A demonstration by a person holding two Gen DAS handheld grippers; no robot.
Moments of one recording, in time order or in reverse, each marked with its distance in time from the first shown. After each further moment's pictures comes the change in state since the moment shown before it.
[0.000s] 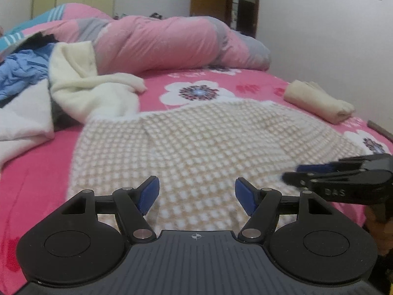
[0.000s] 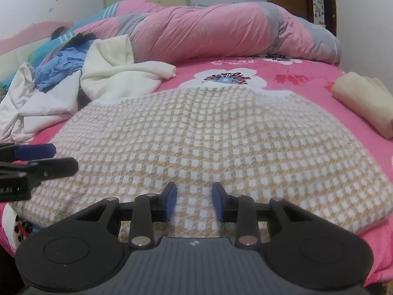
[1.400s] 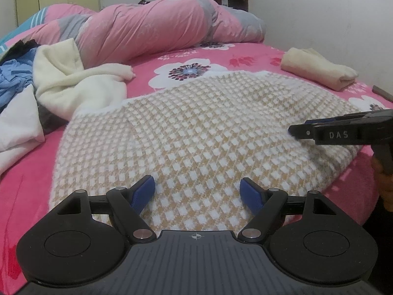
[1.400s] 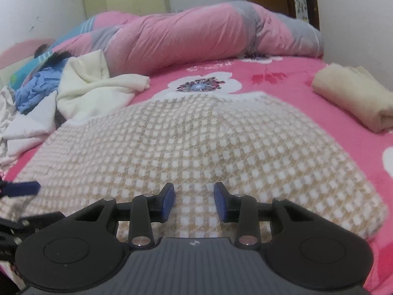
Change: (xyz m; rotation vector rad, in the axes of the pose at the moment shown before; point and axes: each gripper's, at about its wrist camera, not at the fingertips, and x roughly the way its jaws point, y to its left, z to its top) left arm 0.024 -0.031 -0.002 0.101 0.097 0.057; right arm 0.011 -0.049 0.011 0.065 -0.035 -0.034
